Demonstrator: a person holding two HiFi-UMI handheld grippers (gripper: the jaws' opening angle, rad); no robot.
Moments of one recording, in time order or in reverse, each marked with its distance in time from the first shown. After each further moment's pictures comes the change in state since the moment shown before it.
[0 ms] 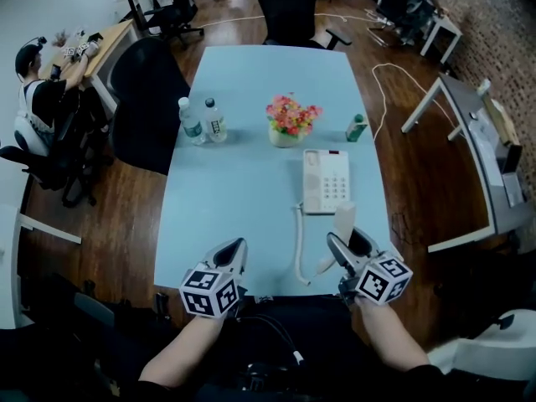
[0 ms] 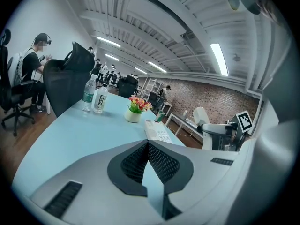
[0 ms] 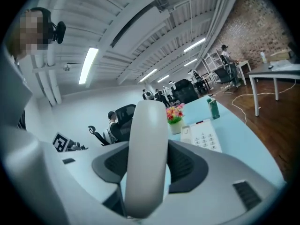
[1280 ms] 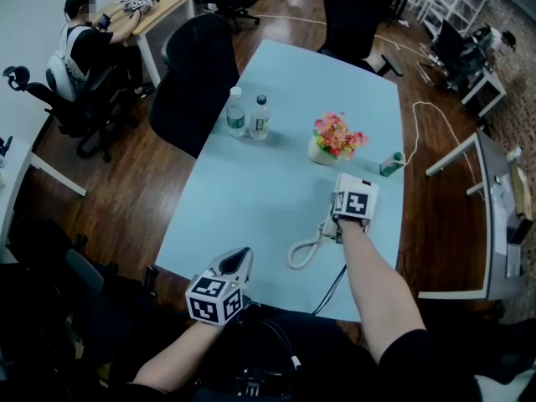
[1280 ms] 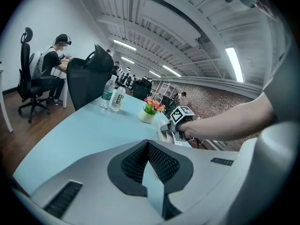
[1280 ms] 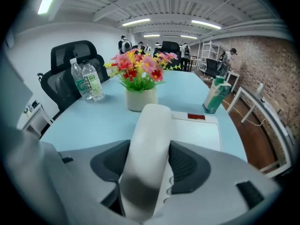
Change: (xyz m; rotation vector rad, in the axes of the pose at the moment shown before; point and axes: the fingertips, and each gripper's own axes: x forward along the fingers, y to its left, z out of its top) left arm -0.016 0.031 -0.013 -0.120 -0.046 0.144; right arm 0.233 -0.172 -0.021 -0.196 0.545 -0.520
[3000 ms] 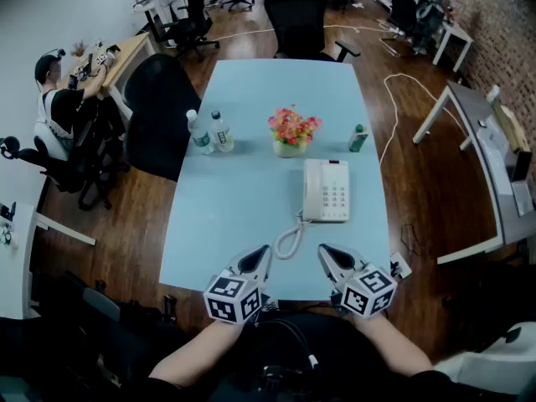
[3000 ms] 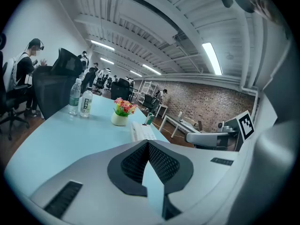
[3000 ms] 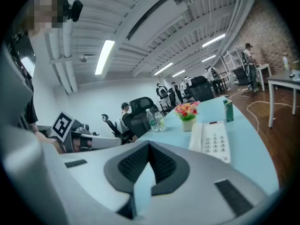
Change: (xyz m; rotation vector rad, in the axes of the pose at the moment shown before) left arm 0.016 -0.125 -0.009 0.155 0.023 -0.200; right arm -0.295 0.066 -0.123 -0.021 -0.498 0.571
